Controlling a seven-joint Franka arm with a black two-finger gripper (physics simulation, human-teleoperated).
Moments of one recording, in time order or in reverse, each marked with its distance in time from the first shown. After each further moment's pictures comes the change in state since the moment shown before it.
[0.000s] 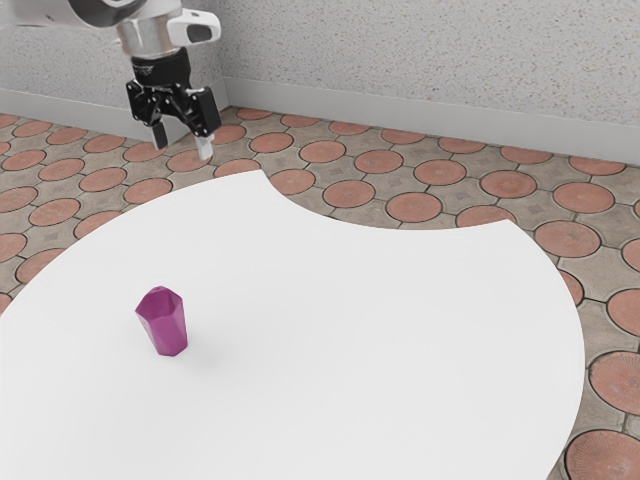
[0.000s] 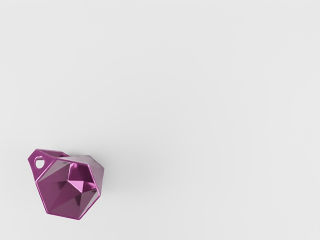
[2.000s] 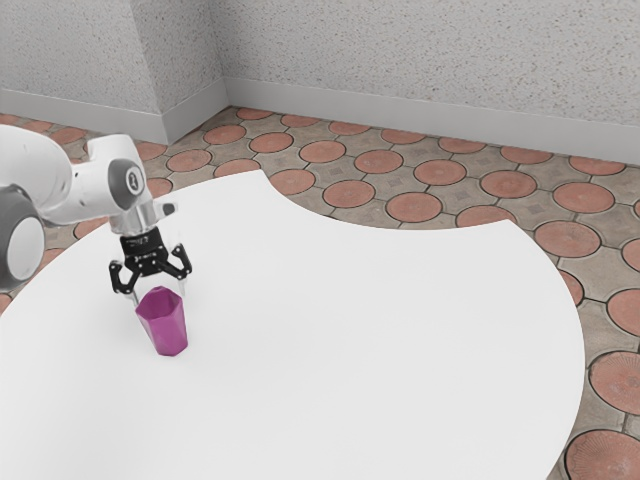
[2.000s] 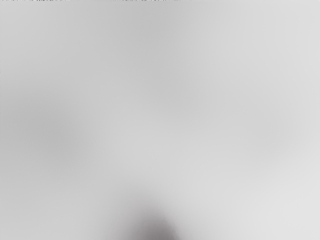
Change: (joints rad) arm 0.100 0.485 0.306 -0.256 -0.333 0.404 -0.270
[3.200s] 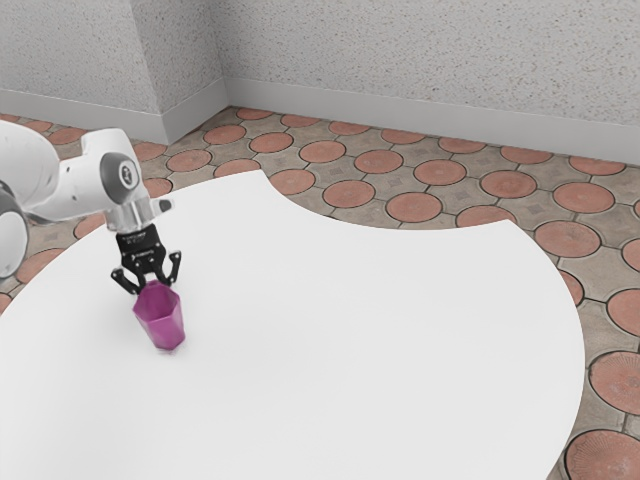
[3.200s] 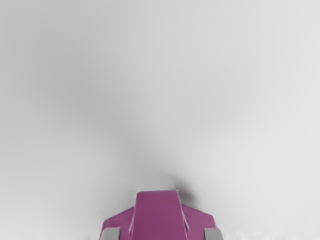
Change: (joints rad) arm -0.010 -0.076 -0.003 -0.065 -0.001 -0.028 -0.039
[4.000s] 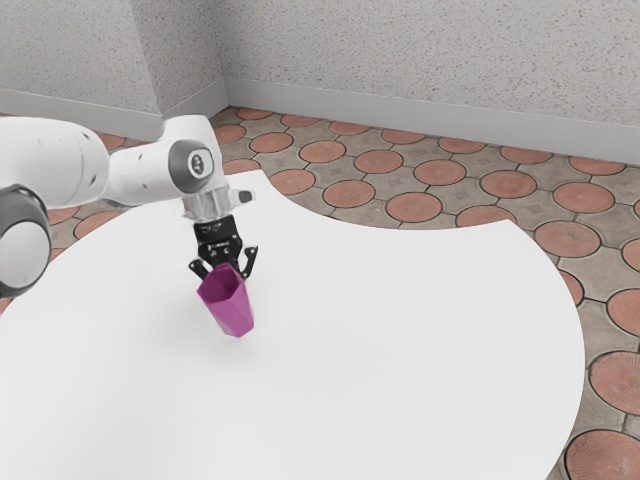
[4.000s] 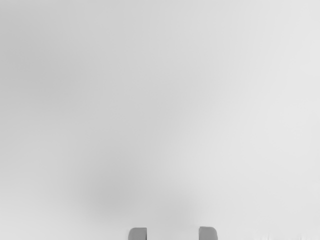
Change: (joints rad) arm -0.001 0.057 -0.254 0.167 0.045 -0.066 -0.042
